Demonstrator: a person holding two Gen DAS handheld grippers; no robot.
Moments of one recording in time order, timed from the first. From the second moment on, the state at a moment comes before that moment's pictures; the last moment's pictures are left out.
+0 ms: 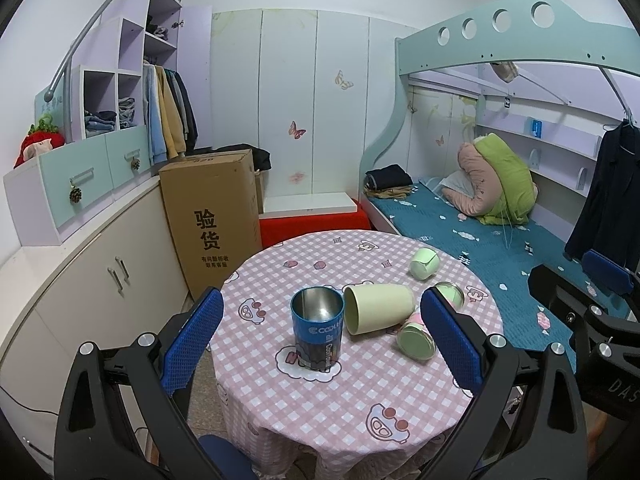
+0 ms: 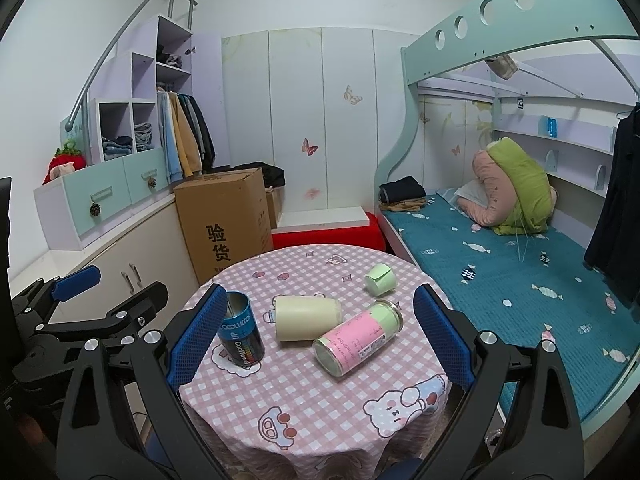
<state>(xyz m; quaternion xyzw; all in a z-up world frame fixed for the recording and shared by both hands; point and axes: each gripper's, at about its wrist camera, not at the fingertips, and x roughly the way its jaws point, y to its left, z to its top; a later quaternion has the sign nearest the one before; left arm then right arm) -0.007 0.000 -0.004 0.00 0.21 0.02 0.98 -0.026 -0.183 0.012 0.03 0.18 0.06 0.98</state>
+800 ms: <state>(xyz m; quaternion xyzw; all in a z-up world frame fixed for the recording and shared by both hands) 0.002 0.000 -0.002 0.00 0.21 0.02 0.98 -0.025 -0.182 0.014 0.03 0.18 0.06 0.98</state>
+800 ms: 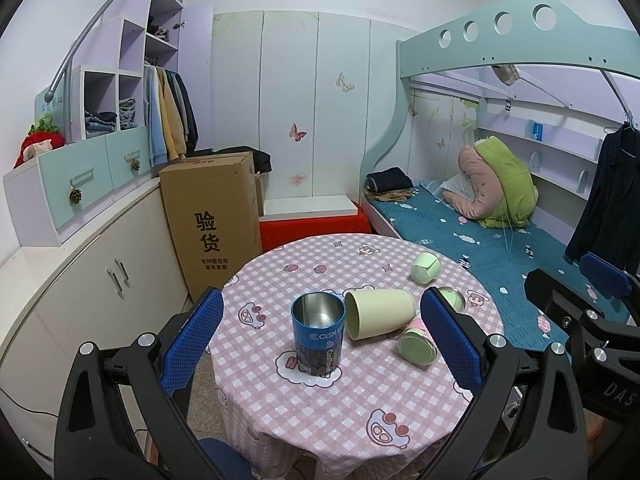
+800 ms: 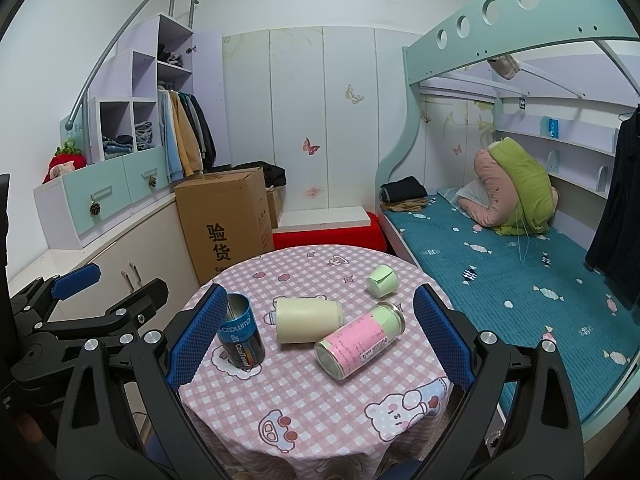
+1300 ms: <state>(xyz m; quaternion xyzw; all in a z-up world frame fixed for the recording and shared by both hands) 0.003 0.003 -0.001 -0.01 0.21 0.01 0.98 -0.021 -0.178 0.012 0.03 0.18 0.06 0.98</state>
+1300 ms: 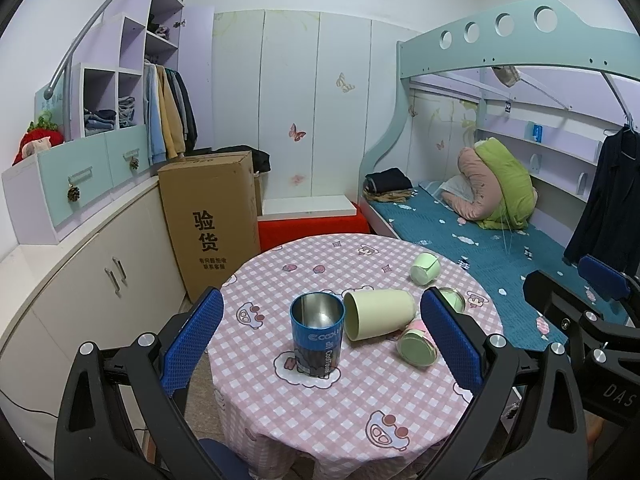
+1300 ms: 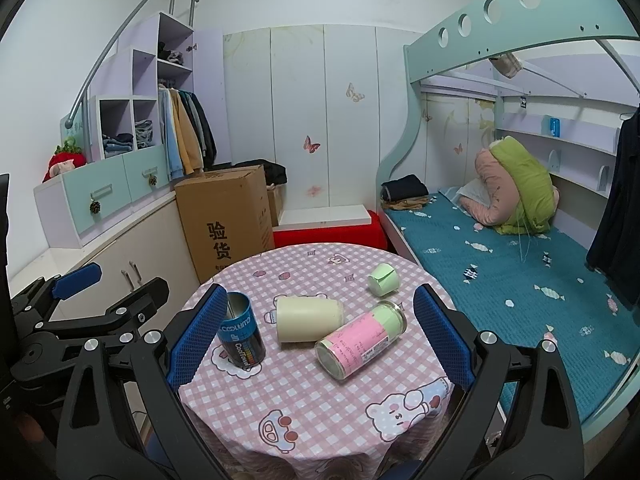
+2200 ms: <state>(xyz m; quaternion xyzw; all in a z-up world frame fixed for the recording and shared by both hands) 0.003 0.004 -0.003 -0.01 0.21 0.02 0.98 -0.019 -0.178 0.013 0.03 0.19 0.07 0.98</state>
